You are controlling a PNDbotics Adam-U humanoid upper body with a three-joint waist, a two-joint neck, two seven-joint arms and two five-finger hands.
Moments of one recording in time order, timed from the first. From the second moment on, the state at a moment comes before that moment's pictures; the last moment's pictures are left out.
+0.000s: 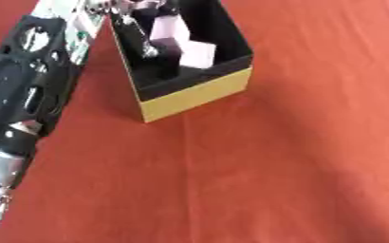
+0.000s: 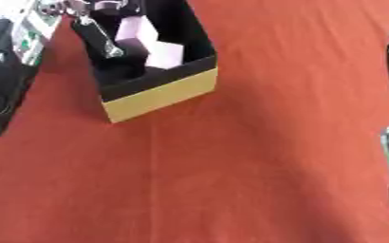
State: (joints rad) left arm -1.21 0.22 -0.22 -1.05 -1.17 -0.47 -0.62; right arm -0.20 -0.42 -0.10 -1.98 0.78 0.27 -0.80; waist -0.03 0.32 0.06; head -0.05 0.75
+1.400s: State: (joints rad) left arm -1.15 0.49 -0.14 -1.23 -1.00 -0.36 -0.63; right arm -0.18 -0.42 -0.11 -1.98 0.78 0.28 -0.80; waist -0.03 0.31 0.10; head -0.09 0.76
